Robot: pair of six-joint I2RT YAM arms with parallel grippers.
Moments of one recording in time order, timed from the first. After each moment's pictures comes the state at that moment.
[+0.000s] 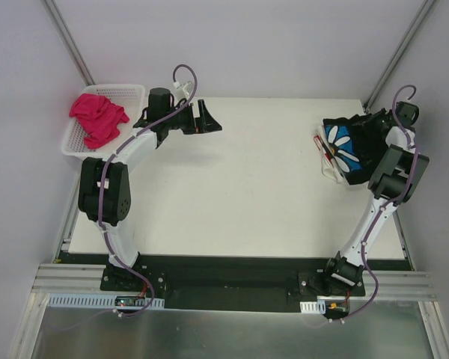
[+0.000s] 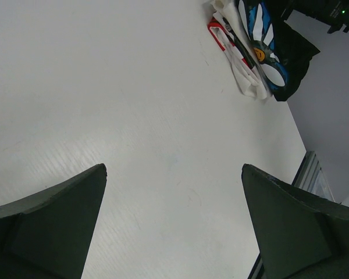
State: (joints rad) left arm -0.22 1.85 1.42 -0.04 0.76 -0.47; right arm -0.43 2.39 1.94 -0.29 -0.53 0.68
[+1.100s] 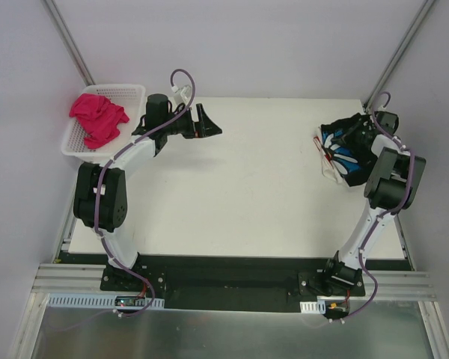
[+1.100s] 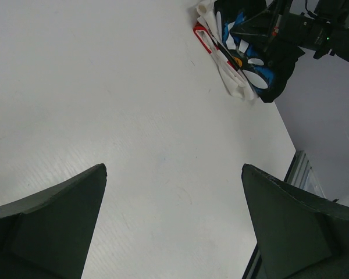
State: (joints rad) left arm -0.23 1.78 1.29 0.10 0.78 -0.53; right arm -0.34 2.11 1.53 -0.24 -0.57 0.57
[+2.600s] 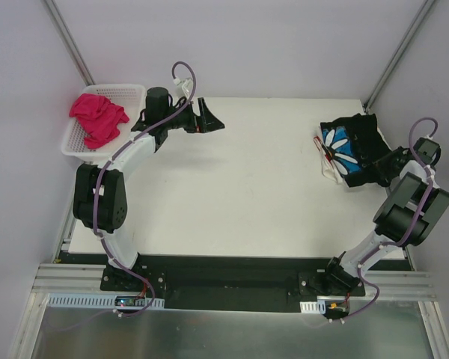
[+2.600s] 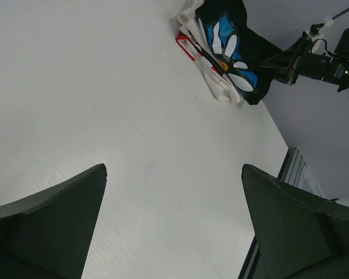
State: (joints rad) left arm -0.24 1.77 1.36 0.07 0.80 -0.52; right arm -0.60 1.77 1.20 -0.32 -0.38 0.49
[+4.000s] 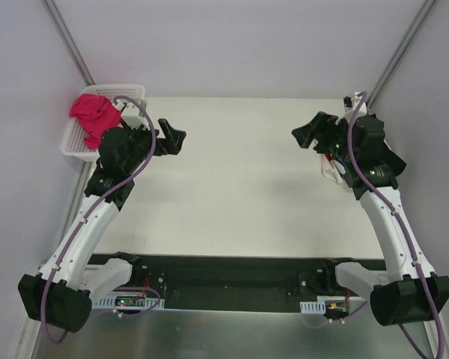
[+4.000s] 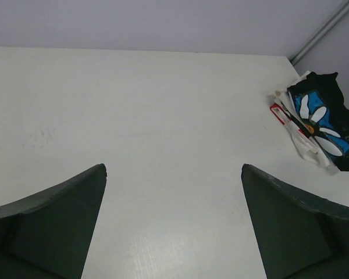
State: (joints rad) left arm -0.25 1.01 0.97 -0.09 0.20 -0.34; right arm 0.13 1.11 1.14 -0.29 -0.31 0.41
